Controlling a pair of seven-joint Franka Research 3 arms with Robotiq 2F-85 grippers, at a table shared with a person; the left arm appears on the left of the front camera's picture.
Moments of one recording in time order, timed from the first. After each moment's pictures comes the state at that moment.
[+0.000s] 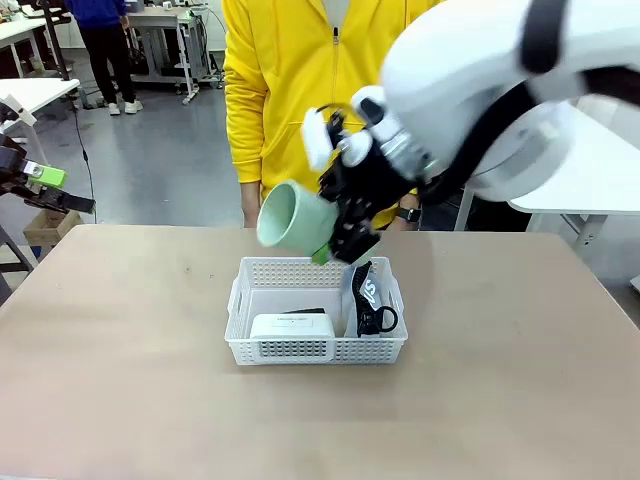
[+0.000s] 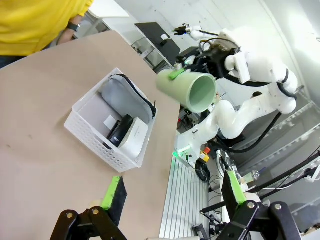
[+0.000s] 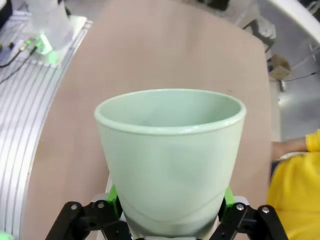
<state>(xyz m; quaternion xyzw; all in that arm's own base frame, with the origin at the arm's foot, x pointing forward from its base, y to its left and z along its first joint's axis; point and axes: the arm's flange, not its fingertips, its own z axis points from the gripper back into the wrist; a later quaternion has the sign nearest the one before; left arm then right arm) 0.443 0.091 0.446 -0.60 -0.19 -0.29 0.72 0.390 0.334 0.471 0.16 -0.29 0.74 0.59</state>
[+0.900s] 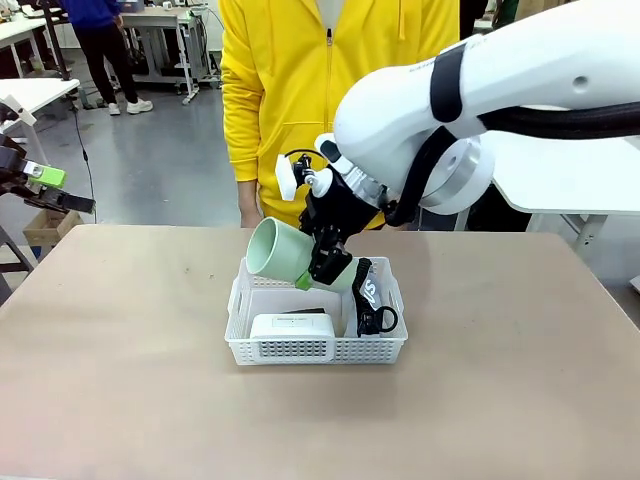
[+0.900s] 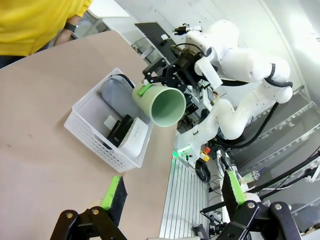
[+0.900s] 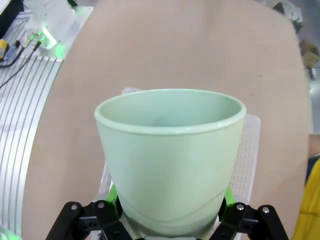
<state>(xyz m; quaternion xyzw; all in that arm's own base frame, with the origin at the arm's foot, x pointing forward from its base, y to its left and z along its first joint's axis) 0.443 0.091 0.447 -0.60 -0.19 -0.29 0.72 0.430 0.363 0.414 0.19 -0.21 0.73 0.62</state>
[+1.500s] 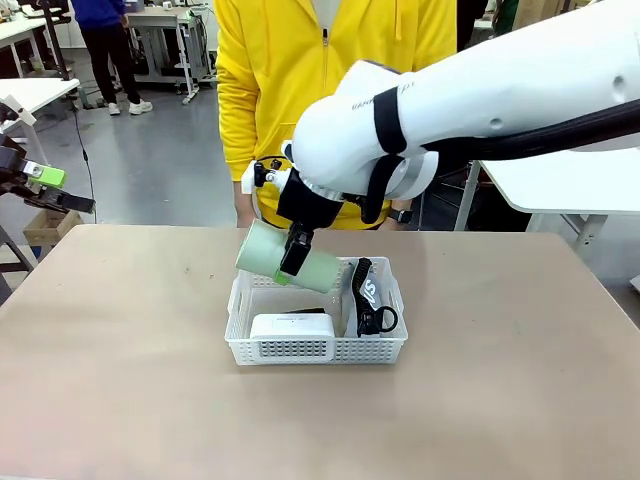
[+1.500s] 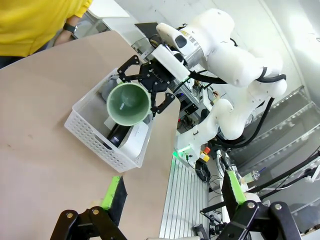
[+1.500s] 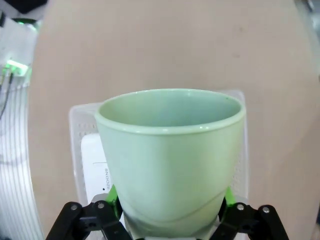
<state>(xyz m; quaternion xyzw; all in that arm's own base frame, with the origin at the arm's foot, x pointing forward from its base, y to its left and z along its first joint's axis) 0.443 0.091 0.447 -0.60 -0.19 -0.29 0.72 0.472 0.415 0.398 0.15 -0.12 0.64 0.75</state>
